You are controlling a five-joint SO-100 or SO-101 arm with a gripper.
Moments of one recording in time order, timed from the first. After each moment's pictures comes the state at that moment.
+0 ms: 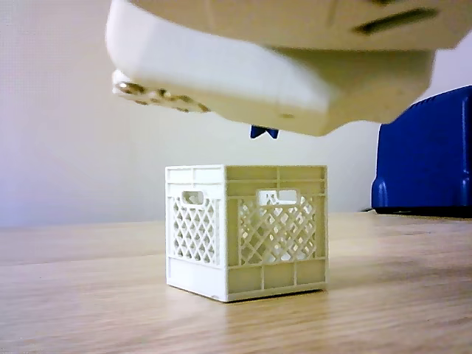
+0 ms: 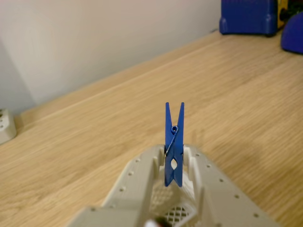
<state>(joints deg) 32.7 70.0 146.9 -67.5 -83.4</state>
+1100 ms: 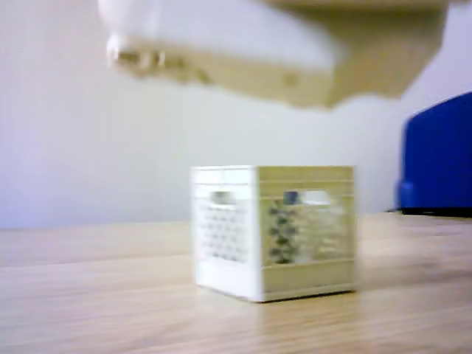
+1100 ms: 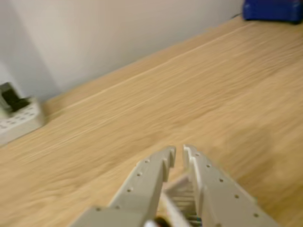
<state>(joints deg) 27.0 87.5 150.2 -48.6 -80.9</state>
